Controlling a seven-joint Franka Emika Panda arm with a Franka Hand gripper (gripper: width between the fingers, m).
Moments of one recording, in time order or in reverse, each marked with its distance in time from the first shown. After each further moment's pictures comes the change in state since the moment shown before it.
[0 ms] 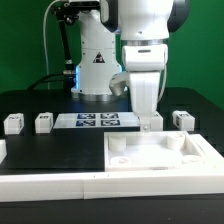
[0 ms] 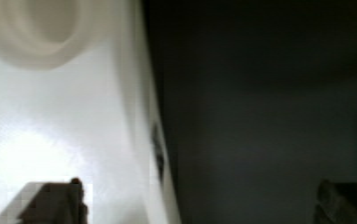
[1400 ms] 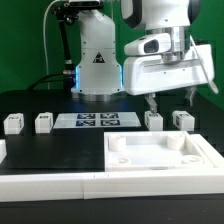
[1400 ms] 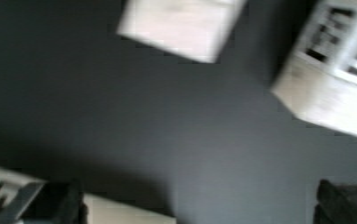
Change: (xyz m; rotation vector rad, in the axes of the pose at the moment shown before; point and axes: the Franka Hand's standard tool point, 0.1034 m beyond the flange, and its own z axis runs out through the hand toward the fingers) arm 0.059 -0.063 -0.003 -0.002 0.085 1.075
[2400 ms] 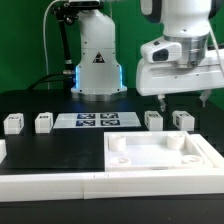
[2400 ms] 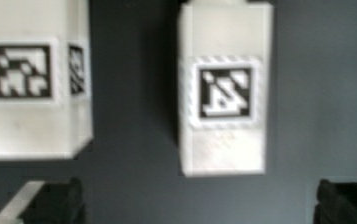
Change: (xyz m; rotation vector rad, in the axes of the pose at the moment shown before) arm -0.007 -0.027 0.006 0.015 -0.255 0.178
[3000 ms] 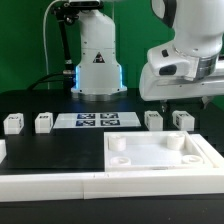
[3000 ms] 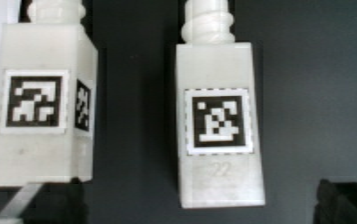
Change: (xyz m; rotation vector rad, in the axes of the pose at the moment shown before) arm -0.013 0.002 0.009 -0.023 -0.398 0.014
